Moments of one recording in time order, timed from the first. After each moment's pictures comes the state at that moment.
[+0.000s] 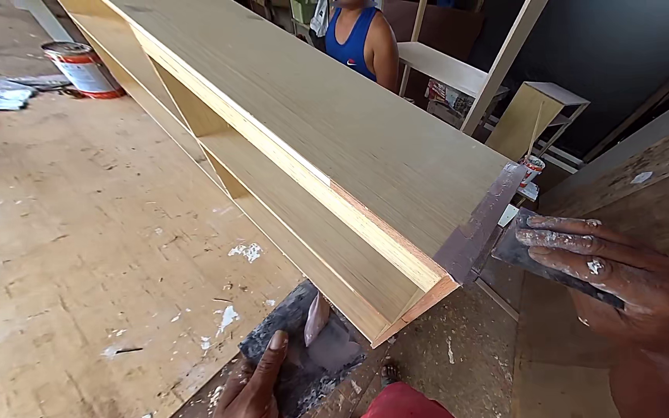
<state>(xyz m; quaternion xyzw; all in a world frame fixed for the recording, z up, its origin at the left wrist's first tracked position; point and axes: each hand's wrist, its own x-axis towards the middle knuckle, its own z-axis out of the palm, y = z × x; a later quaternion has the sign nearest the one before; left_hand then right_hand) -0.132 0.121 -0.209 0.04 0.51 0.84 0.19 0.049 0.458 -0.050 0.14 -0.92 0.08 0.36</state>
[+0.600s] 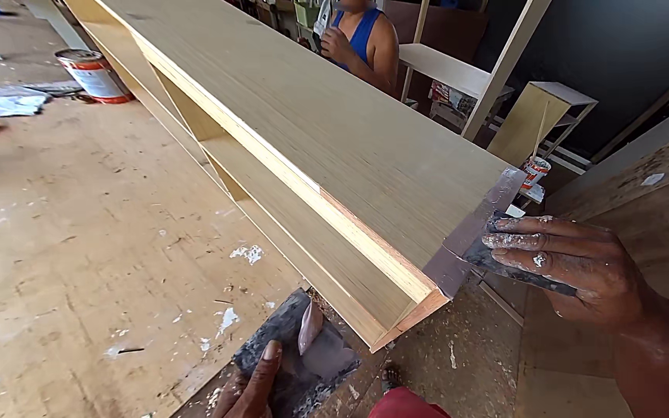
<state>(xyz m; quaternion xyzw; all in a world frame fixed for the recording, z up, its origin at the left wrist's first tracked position) -0.125 0.127 -0.216 0.03 0.52 0.83 0.17 0.031 0.484 -0.048 0.17 -0.95 0.05 0.27</state>
